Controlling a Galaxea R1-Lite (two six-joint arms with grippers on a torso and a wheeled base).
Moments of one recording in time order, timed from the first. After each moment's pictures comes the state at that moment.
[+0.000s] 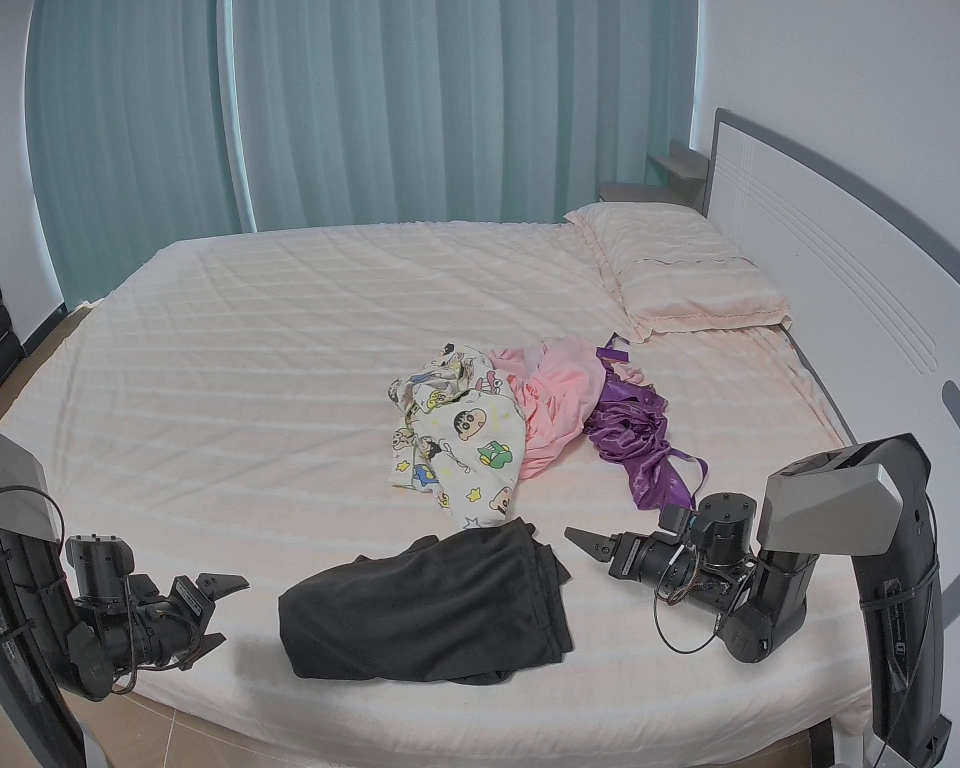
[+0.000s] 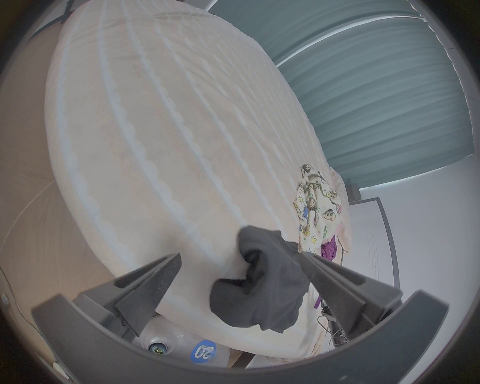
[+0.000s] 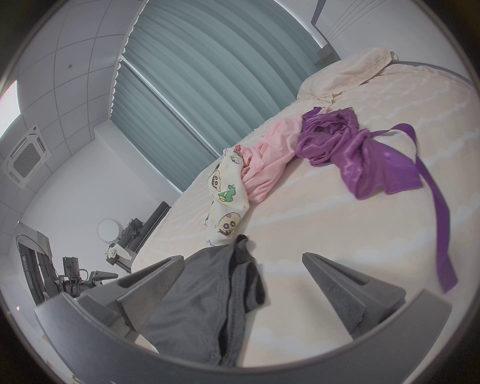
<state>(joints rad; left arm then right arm) 0.16 2.06 -0.03 -1.32 -0.39 -0.90 0.39 2.51 -0.67 -1.55 0.25 0.58</state>
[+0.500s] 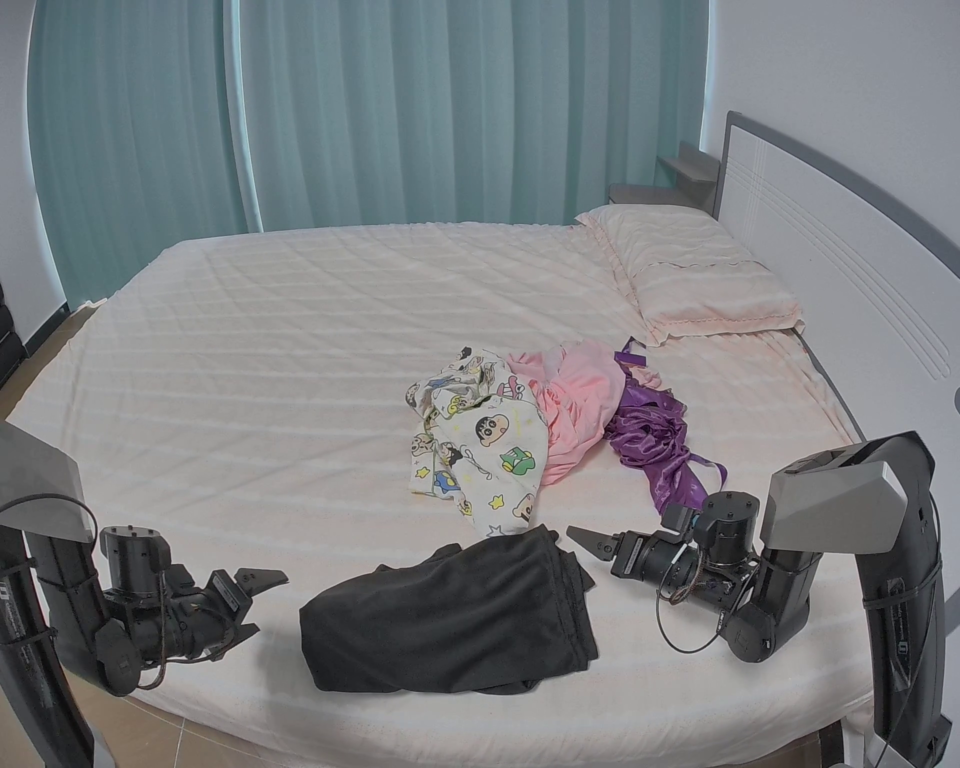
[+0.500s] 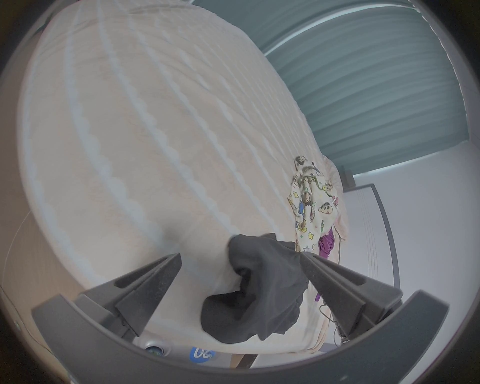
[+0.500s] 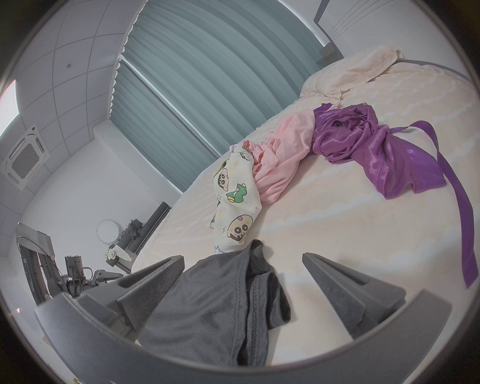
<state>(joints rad) 0.03 2.12 -0.11 -1.32 -0.37 -0.90 0.39 2.49 -0.66 -1.55 0.25 0.59</state>
